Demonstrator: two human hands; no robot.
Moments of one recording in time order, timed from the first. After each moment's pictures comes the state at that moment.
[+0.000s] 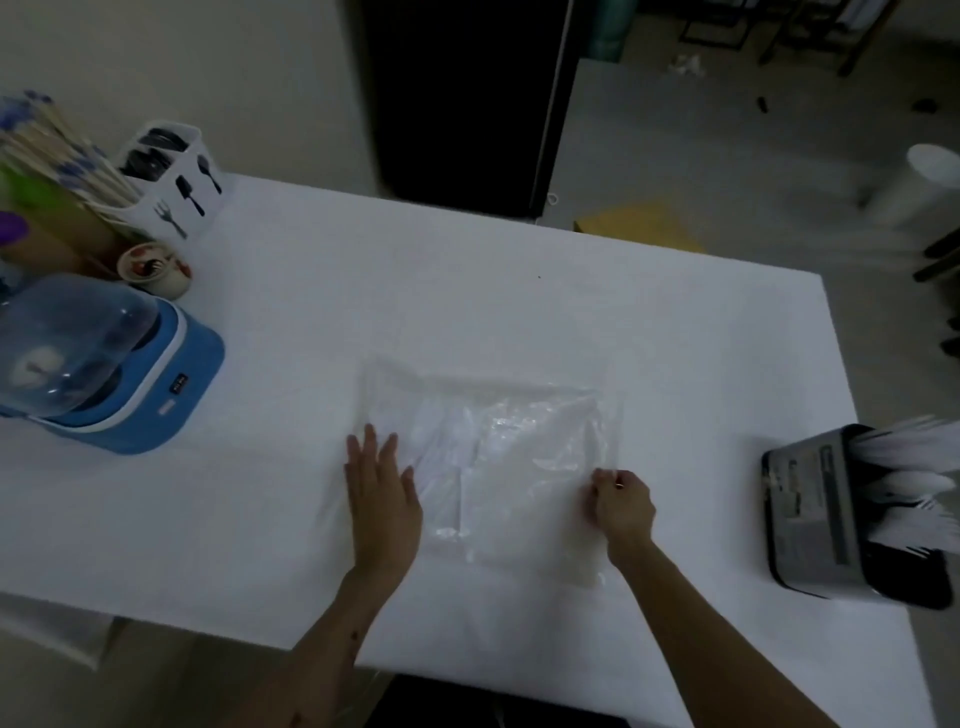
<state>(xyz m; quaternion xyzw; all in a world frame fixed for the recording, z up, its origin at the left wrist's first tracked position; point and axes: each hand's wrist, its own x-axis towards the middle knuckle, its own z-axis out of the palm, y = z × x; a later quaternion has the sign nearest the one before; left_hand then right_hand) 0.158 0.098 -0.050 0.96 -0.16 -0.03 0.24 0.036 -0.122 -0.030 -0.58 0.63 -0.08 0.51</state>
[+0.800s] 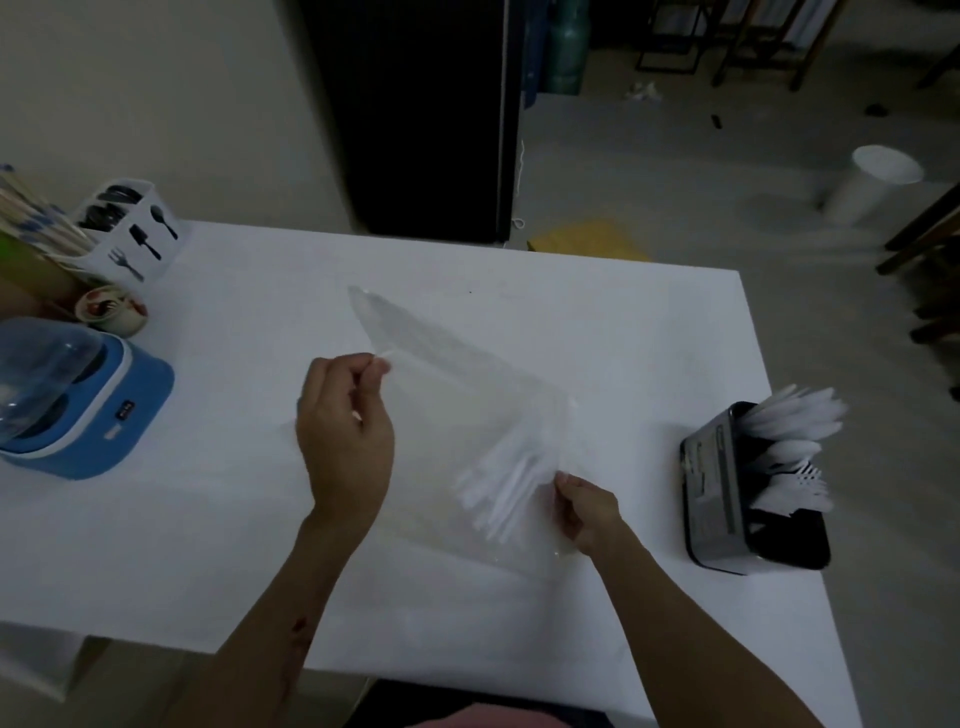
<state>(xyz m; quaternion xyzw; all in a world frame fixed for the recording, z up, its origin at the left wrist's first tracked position) 0.118 -0.002 0.124 0.84 -0.21 0.20 0.46 -0.023 -0.191 -0.046 -0.33 0.60 -0.07 0.72</state>
